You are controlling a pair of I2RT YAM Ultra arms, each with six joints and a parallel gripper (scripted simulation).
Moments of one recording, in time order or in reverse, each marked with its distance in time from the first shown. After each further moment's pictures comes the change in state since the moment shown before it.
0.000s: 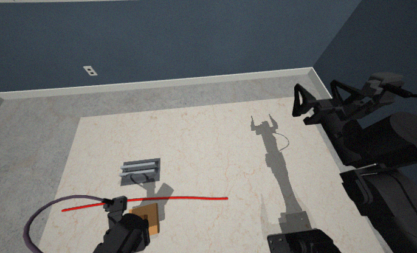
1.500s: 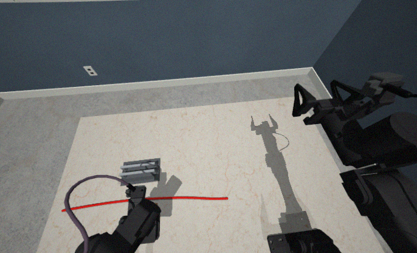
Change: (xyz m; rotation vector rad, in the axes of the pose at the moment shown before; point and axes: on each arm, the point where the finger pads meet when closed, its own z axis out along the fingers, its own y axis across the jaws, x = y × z) left arm -0.010 -0.031 0.006 -0.015 0.081 0.174; right arm 0.000 0.000 0.000 0.000 0.000 0.000
